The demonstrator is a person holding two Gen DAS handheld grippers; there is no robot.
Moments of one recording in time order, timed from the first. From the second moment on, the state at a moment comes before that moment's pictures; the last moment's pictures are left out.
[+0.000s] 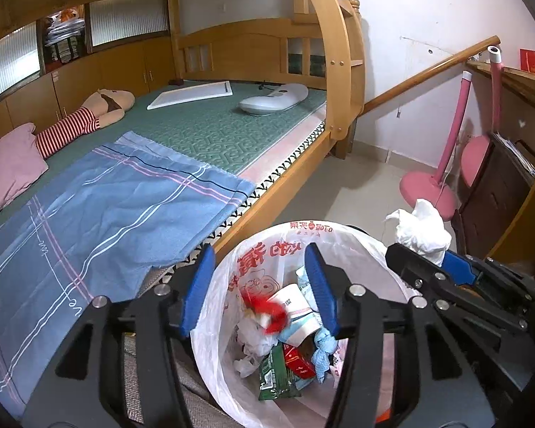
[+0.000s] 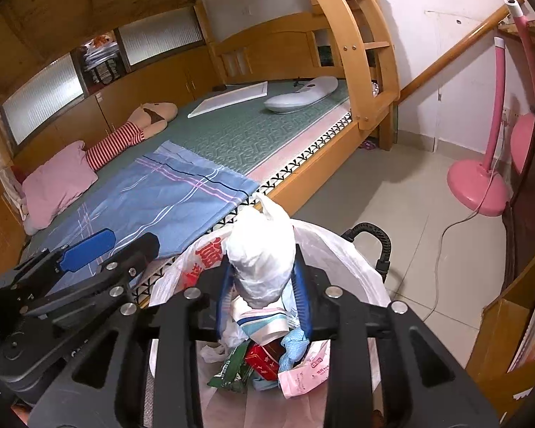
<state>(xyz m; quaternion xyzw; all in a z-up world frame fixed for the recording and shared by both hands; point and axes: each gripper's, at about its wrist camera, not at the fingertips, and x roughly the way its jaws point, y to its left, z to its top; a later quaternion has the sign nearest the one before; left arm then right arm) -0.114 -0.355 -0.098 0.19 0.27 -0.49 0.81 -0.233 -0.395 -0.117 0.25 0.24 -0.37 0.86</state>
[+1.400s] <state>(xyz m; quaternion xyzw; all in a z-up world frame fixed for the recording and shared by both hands) -0.109 -0.286 -0.012 0.10 0.17 -0.45 0.87 -0.269 -0.364 -0.049 0.15 0.12 -0.54 0.82</state>
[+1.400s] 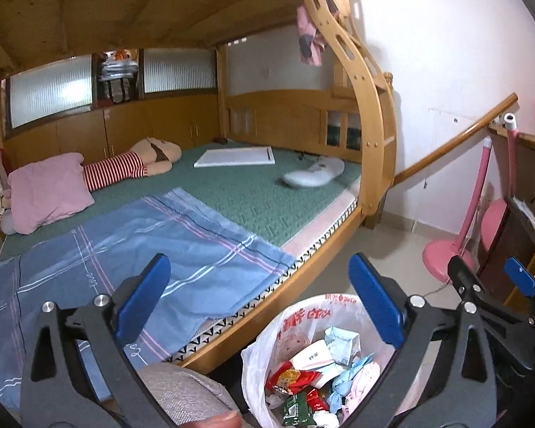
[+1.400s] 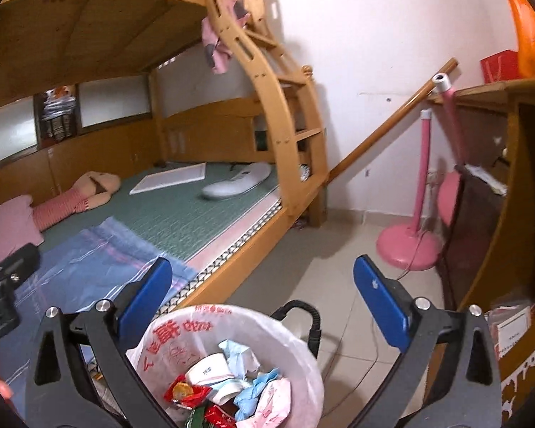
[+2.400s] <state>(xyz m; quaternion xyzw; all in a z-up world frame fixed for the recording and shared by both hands) -0.117 -0.247 0.005 0.08 0.14 -0.47 0.87 -0.268 -0.304 -0.021 0.14 0.08 -0.58 0.80</state>
